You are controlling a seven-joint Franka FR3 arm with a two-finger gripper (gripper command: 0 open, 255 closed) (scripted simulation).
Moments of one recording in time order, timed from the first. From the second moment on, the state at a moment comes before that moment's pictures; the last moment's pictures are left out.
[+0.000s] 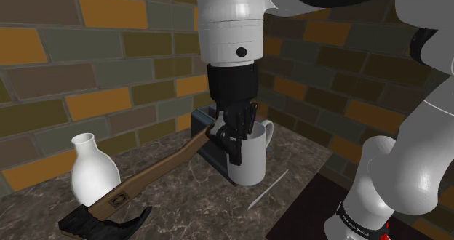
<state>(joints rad) 0.37 -0.19 0.55 -1.78 0.18 1.47 0.67</state>
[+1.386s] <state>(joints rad) 0.38 -0.20 0.57 -2.07 0.20 1.75 0.64</state>
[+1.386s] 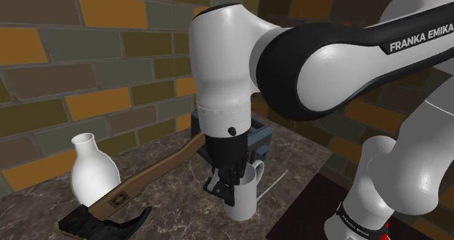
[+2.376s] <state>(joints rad) 0.39 -0.14 0.59 -2.22 0.18 1.95 0.65</state>
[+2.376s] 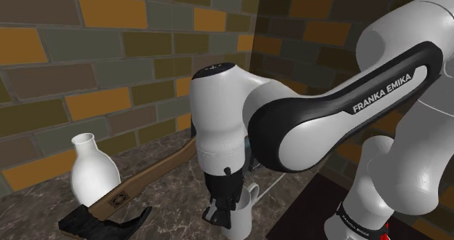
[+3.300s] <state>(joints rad) 0.39 -0.06 0.61 -2.29 0.15 2.10 0.67</state>
